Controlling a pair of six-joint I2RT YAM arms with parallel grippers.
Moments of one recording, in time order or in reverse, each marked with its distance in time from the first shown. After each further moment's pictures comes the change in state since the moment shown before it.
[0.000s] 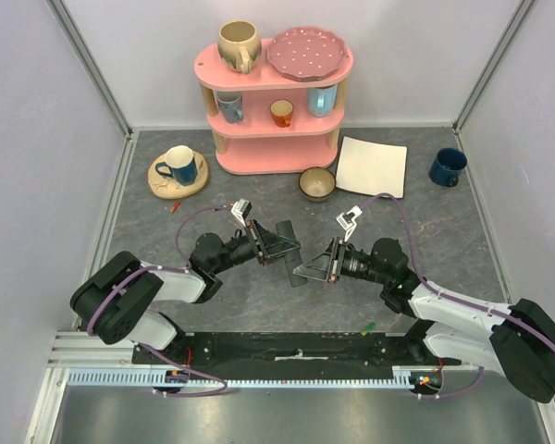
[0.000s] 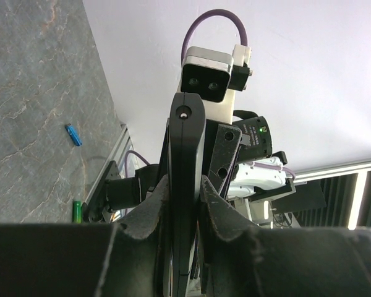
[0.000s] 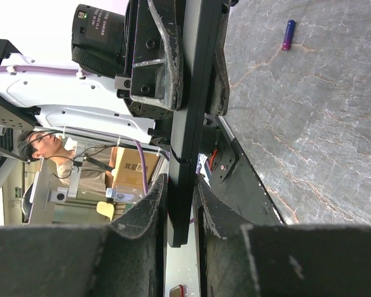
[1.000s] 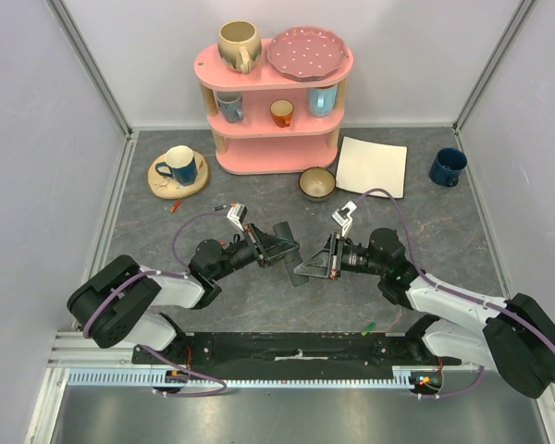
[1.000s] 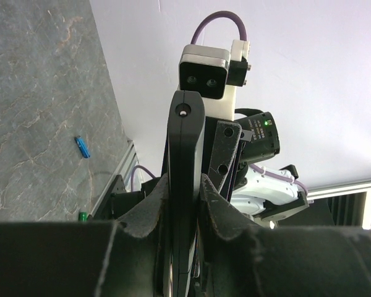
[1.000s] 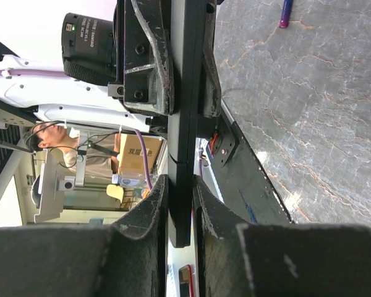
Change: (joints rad) left arm -0.050 -0.026 -0.045 0.002 -0.133 0.016; right arm -0.066 0.049 0.056 -0.083 -0.131 0.004
